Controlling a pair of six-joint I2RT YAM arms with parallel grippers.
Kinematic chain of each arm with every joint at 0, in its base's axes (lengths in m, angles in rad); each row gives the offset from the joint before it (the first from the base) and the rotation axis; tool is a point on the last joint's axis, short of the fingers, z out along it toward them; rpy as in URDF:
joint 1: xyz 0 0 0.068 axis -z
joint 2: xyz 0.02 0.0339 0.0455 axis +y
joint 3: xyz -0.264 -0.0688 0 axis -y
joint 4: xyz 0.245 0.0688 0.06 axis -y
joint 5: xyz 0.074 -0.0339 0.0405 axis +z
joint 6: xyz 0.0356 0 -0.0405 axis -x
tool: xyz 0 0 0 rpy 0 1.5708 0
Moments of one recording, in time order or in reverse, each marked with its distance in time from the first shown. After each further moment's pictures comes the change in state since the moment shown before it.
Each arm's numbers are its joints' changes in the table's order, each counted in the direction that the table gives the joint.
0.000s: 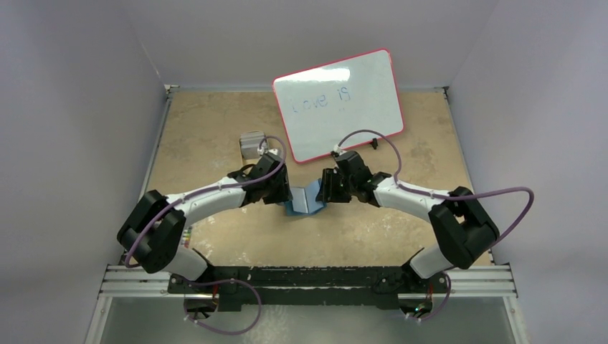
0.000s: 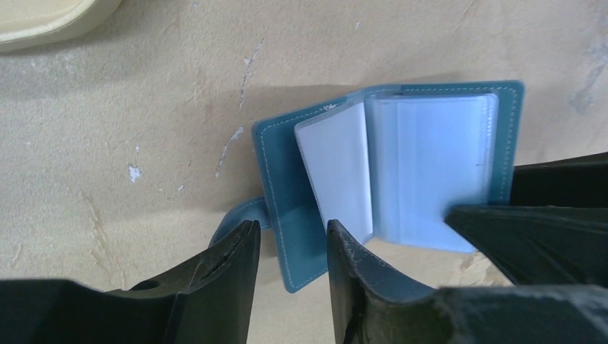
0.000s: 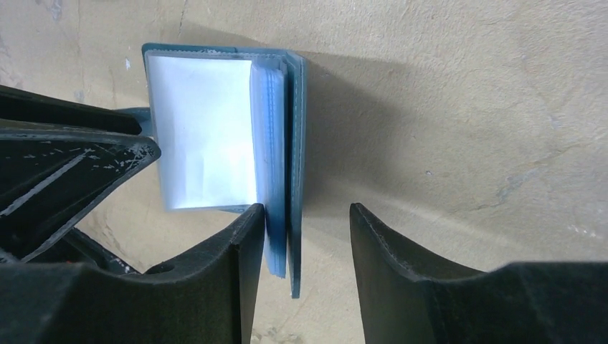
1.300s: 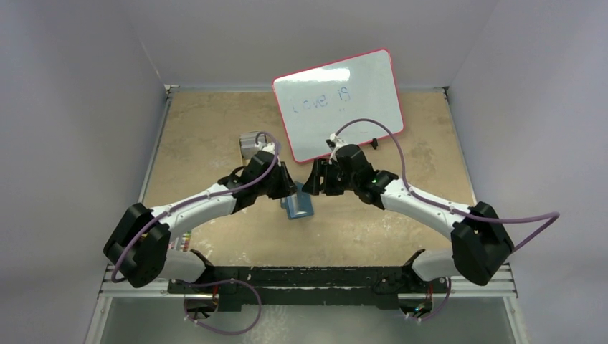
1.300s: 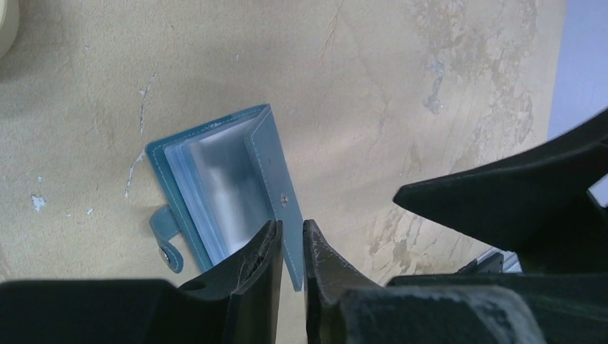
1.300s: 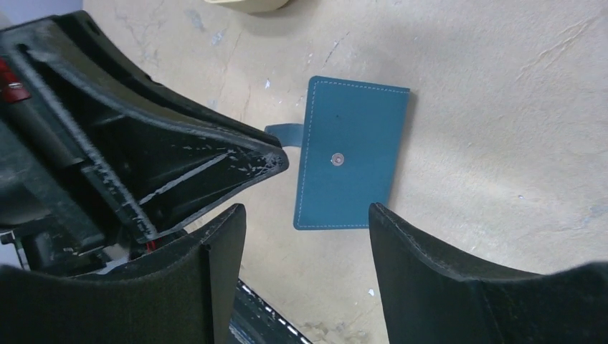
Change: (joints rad) left arm 0.000 -0.125 -0.063 0.176 -0.102 0.063; right arm -0.058 -0.128 0.078 -0.003 0.026 -0.047
